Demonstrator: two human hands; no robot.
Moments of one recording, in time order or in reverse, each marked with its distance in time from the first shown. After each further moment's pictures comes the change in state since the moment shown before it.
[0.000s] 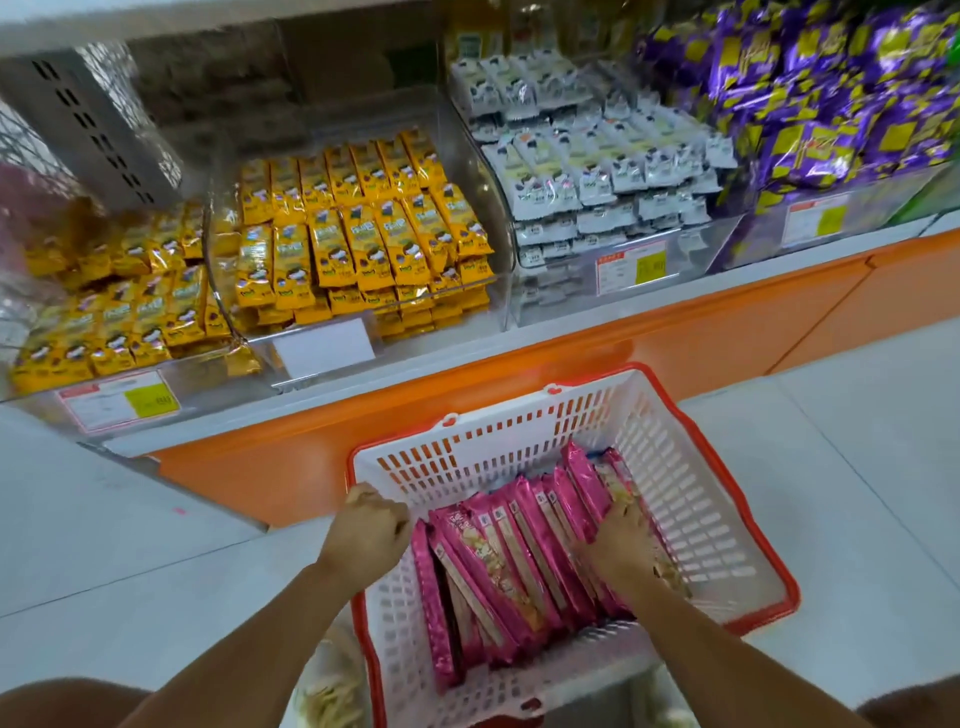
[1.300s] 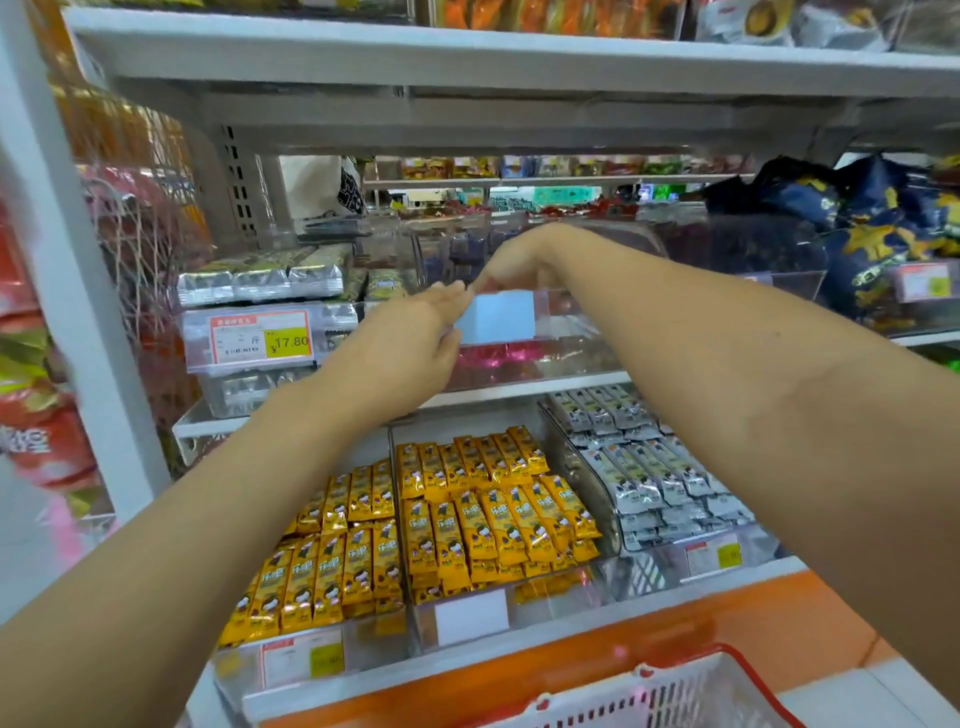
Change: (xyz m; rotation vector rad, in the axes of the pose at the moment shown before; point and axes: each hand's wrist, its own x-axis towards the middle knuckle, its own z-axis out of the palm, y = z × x) left_hand 0.021 -0.027 -0.469 0.021 0.641 0.099; right_hand -0.228 -0.373 -0.472 -0.033 0.058 -0.686
